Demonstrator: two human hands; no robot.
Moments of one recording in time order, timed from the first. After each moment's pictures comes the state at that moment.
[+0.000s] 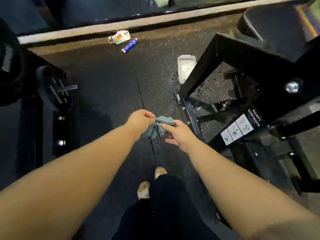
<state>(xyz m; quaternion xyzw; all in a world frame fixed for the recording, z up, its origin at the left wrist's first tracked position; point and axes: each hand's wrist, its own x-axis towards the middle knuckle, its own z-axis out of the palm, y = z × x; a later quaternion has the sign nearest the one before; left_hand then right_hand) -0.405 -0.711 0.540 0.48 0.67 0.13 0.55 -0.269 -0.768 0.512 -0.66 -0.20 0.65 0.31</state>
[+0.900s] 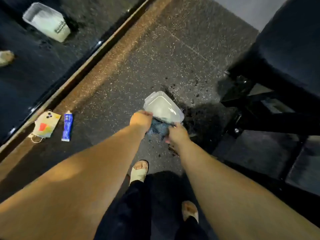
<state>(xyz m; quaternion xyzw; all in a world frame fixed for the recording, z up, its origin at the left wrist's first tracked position) -0.108 -0.100 0.332 0.64 0.56 -0.12 0.51 -0.059 -0.215 0.294 -0.79 0.09 0.46 0.39</state>
